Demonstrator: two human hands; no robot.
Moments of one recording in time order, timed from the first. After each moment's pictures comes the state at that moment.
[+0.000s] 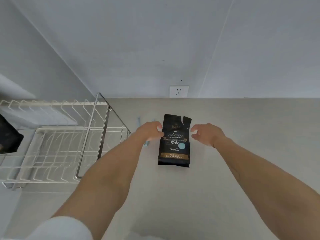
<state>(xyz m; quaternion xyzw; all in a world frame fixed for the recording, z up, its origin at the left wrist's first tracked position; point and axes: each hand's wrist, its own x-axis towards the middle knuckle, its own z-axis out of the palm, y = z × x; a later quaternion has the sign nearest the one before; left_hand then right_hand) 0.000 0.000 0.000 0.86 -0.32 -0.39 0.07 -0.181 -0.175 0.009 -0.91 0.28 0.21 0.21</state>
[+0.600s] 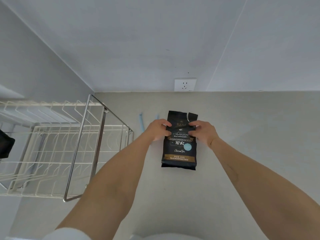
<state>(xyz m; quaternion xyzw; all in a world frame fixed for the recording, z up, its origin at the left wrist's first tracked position) 0.002 -0.011 -0.039 0.82 -0.22 -0.45 0.28 -0.149 -0.163 -0.047 -0.73 0.43 0.08 0.52</state>
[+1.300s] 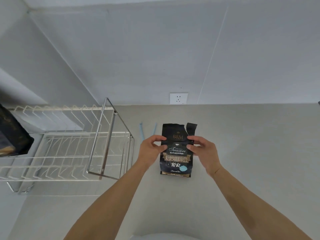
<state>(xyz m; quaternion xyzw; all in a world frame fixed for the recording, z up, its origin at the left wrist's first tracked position) -0.073 0.057 0.015 0.79 -0.16 -0.32 0.50 -0.225 -0.098 0.013 -0.60 0.38 -0.15 0.69</state>
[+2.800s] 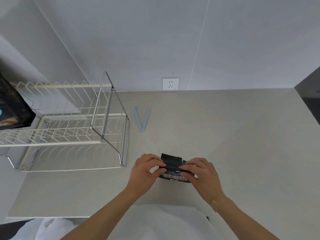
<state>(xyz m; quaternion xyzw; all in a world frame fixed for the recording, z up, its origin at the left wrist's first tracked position) -0.197 0.174 0.023 0.80 -0.42 -0.12 0.40 -0.363 0.019 0.025 -0.91 0.25 -0.17 0.29</state>
